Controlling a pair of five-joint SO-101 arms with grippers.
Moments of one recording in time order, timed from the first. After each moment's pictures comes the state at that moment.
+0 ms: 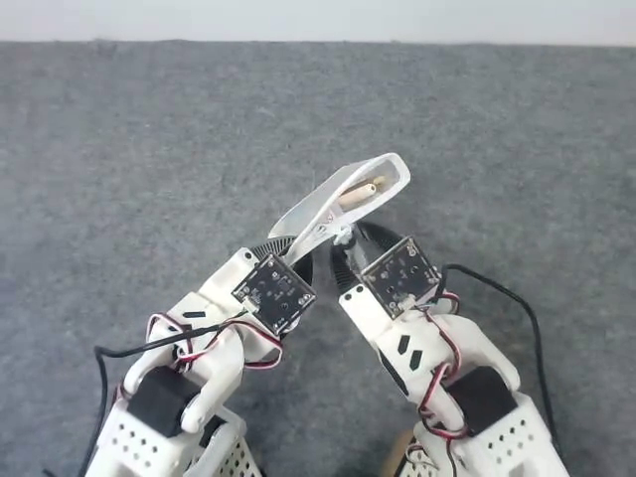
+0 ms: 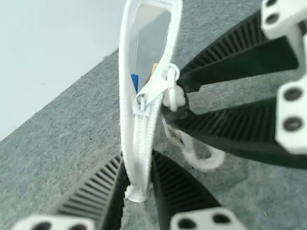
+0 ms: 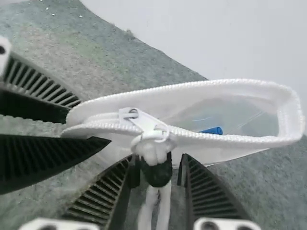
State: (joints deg) left arm 23.9 -82.4 68.3 58.0 -16.2; right arm -35.3 -81.7 69.3 40.9 11.0
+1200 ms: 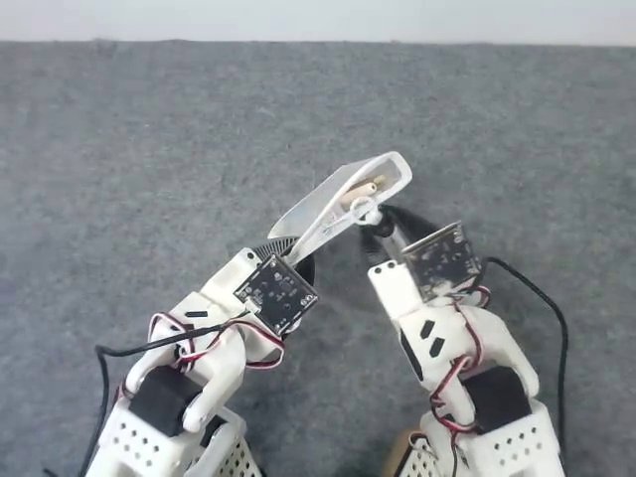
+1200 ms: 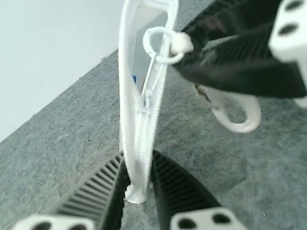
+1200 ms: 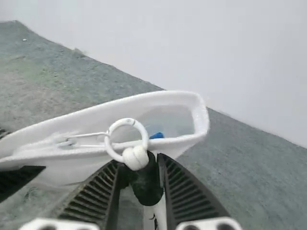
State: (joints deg) left arm 23.9 -82.4 68.3 58.0 -16.2; right arm -22.6 -81.8 65.1 41.1 9.1
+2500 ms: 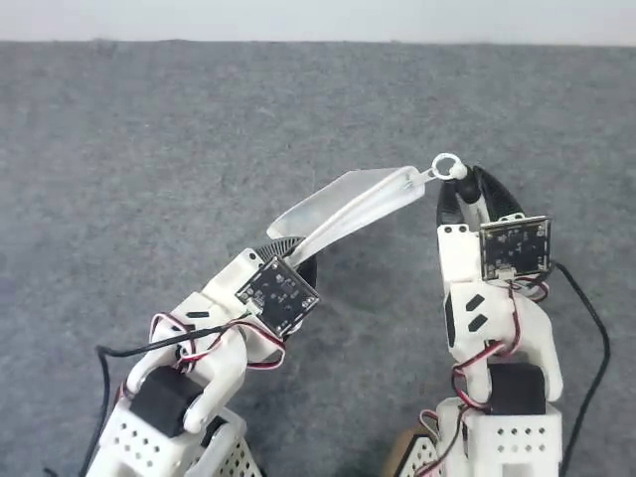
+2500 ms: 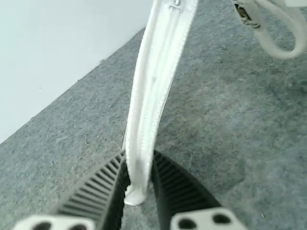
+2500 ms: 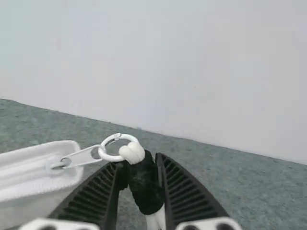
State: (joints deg) left arm 24.1 -82.4 68.3 58.0 -16.2; right arm -2.0 -81.6 65.8 30.0 9.2
